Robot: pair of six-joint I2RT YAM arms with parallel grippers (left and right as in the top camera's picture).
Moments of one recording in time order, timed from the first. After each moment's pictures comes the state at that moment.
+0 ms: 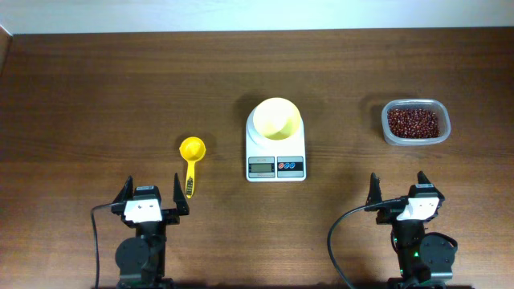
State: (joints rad) left arm 0.04 0.02 0.01 -0.08 -0.06 0.04; right arm 0.00 0.01 0.01 -0.07 -0.01 -0.03
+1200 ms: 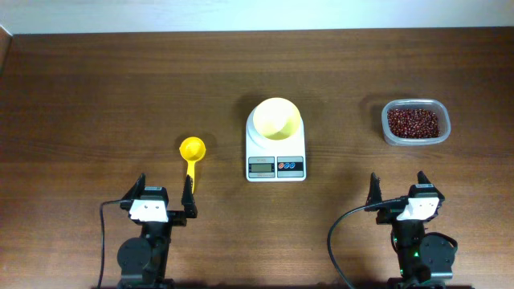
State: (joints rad) left arm 0.00 0.02 0.01 -0.07 0.03 0.00; right arm 0.00 0.01 0.01 -0.07 -0.01 -0.03
